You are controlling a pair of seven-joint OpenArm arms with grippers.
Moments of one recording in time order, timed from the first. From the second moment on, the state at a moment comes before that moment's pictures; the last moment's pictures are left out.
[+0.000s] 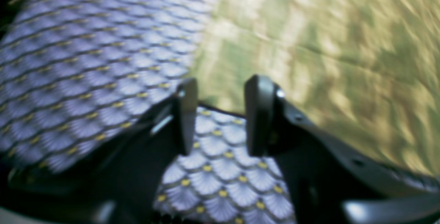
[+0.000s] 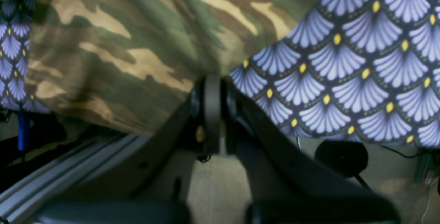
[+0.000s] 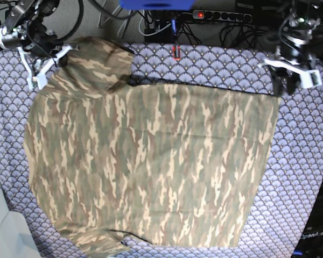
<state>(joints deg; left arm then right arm) 40.1 -23.8 -10.7 108.7 -38.5 6.7 5.2 -18.5 -6.3 42.1 111.1 21.9 40.1 -75.4</state>
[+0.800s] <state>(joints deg) 20.5 -18.9 -13.2 87.6 -38.6 5.8 14.0 -18.5 -5.6 42.0 111.1 21.6 40.1 -75.4</state>
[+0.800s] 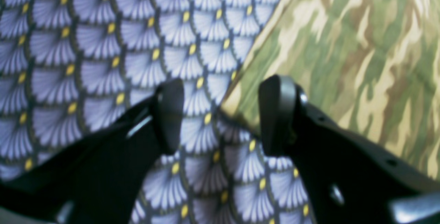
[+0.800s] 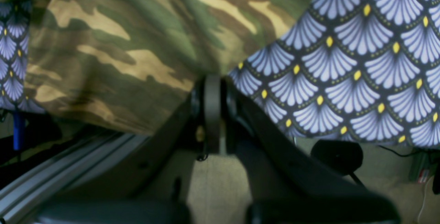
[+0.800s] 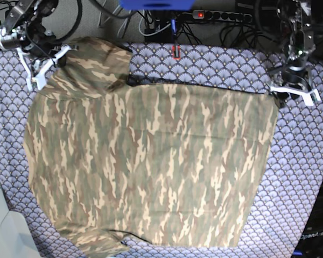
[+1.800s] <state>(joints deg) 20.7 -16.1 -12.4 89.5 -39.1 6.3 13.6 -18.2 -4.8 42.0 111.1 21.6 40.1 -75.8</state>
